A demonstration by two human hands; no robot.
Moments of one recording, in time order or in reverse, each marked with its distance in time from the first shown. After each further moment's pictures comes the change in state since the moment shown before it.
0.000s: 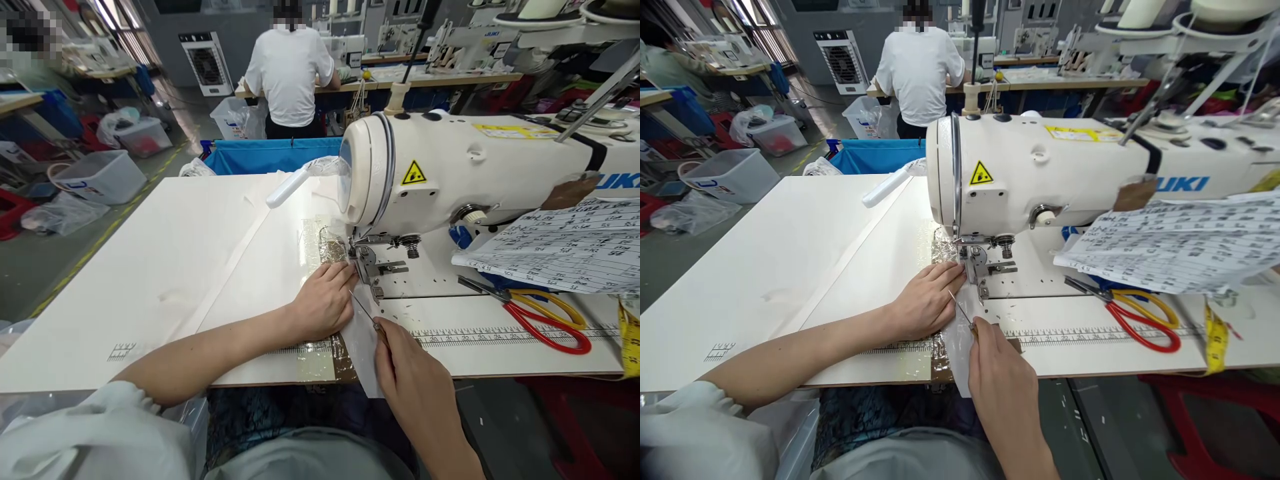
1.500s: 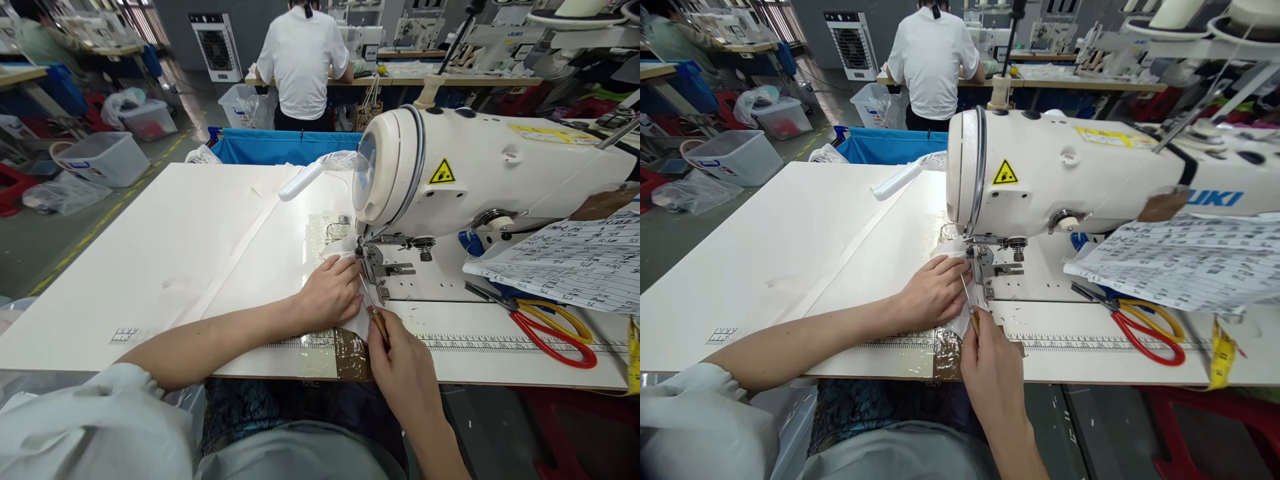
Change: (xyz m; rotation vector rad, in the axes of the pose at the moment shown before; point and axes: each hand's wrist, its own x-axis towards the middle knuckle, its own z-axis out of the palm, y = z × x) left_hand 0.003 -0.008 0.005 0.008 0.090 0.041; right_hand 0.019 -0.004 0.010 0.300 -0.117 0.180
